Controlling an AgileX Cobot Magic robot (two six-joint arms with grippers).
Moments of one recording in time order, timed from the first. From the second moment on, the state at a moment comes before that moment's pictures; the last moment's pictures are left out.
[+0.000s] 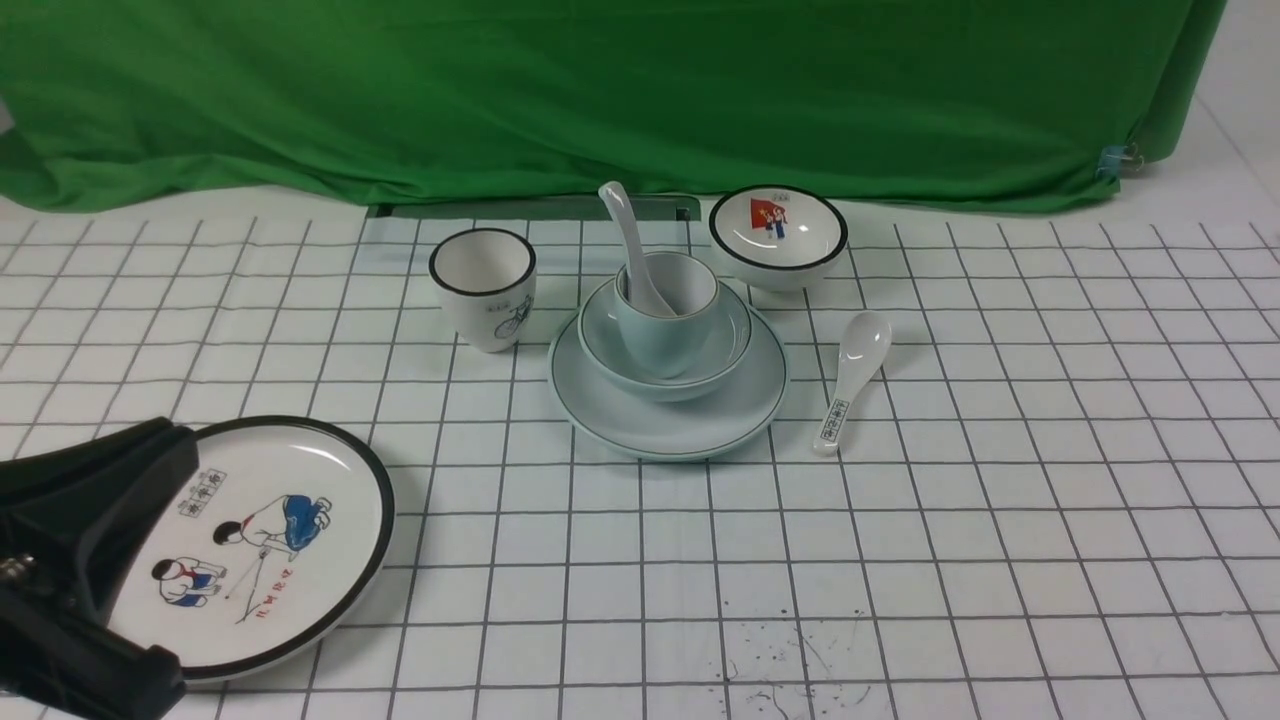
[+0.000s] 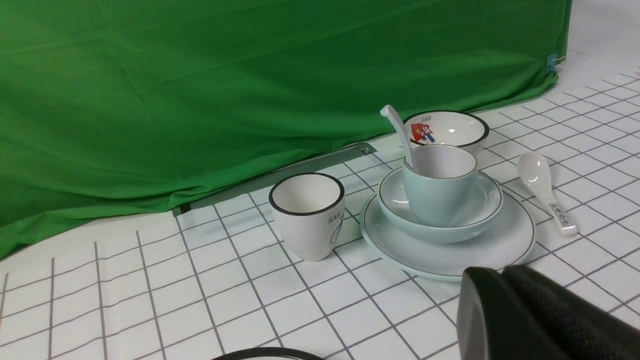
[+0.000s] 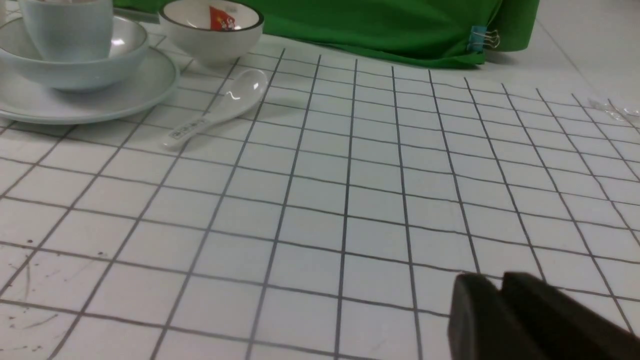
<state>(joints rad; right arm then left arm) 0.09 0.00 0.01 0.05 0.22 -0.13 -0.32 0.46 -0.35 -0.13 0.10 0.24</state>
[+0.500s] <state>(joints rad) 0.09 0.00 0.01 0.05 0.22 -0.13 -0.06 0.02 -0.02 -0.10 -0.03 0.23</state>
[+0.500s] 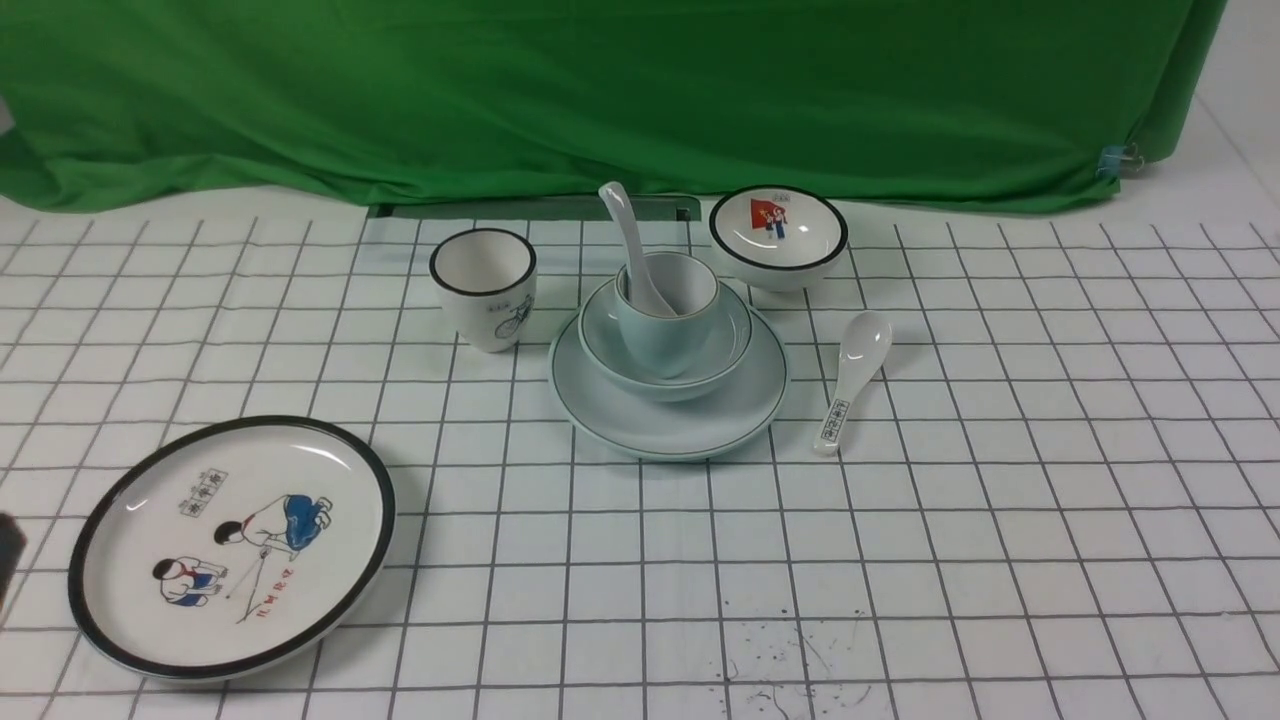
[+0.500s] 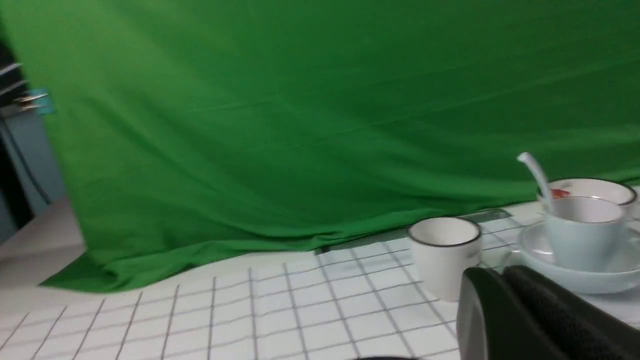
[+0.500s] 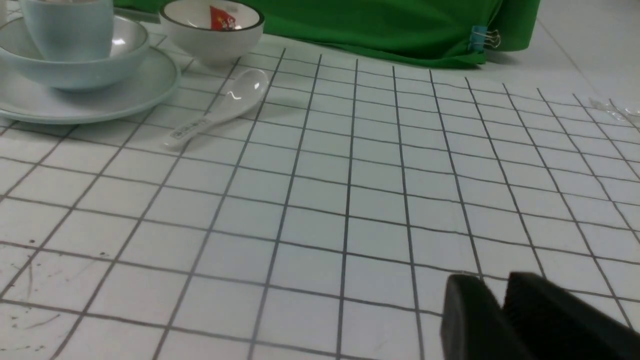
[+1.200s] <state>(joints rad) 0.09 0.00 0.01 0.05 0.22 -0.13 -0.05 0.00 0.01 -0.10 0.25 0.18</state>
